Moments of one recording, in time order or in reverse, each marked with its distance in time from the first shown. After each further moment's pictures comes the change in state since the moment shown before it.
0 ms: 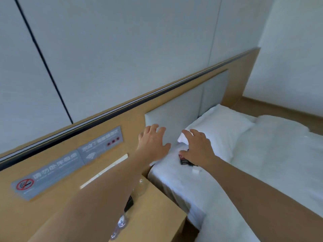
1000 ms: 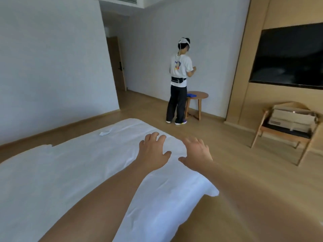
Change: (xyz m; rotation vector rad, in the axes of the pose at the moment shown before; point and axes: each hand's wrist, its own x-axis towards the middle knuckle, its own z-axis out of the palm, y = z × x) left_hand -0.355 0.850 0.122 -0.258 -0.240 1.433; right_hand -0.728 0.470 -0.245 -0.220 0.394 1.426
